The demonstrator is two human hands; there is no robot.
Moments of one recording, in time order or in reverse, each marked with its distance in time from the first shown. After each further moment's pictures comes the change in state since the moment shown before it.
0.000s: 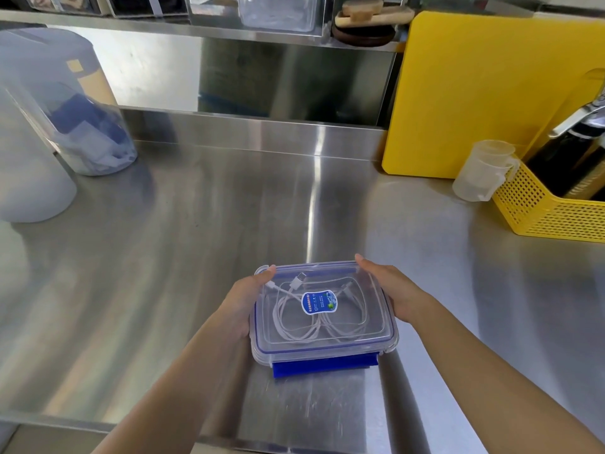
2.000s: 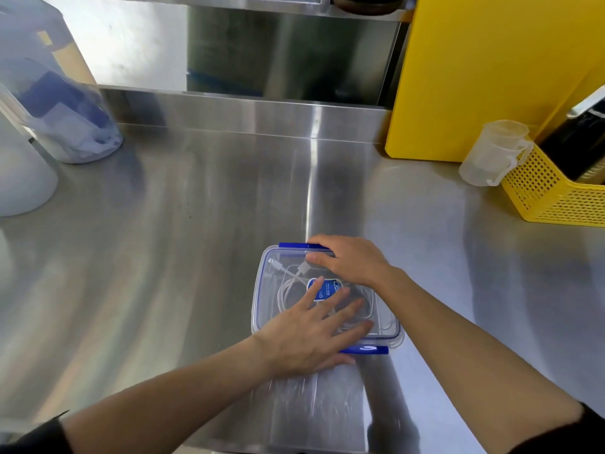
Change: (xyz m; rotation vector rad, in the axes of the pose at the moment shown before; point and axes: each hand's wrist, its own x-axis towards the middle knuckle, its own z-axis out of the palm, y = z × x) left_hand -0.009 -0.042 0.039 1.826 -0.159 1.744; right_hand 0.032 -0.033 0.042 -1.096 -0.025 -0.627
